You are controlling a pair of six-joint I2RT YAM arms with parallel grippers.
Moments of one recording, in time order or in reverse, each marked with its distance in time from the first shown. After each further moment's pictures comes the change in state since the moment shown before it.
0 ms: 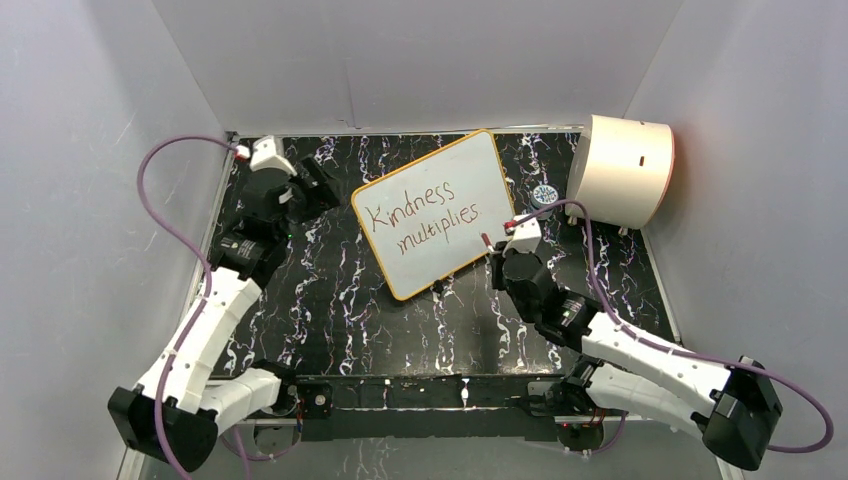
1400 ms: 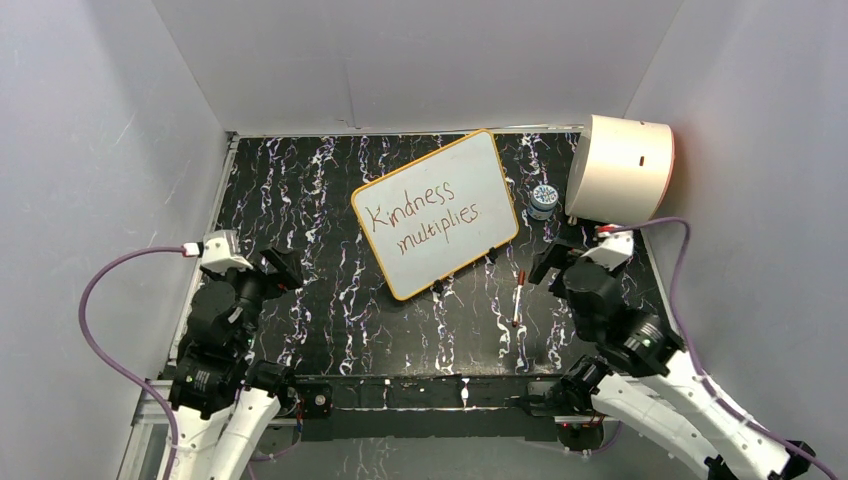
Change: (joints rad) left arm 0.108 -0.758 -0.402 -0.182 -0.023 0.207; right arm -0.116 -0.349 0.138 -0.662 0.174 0.382
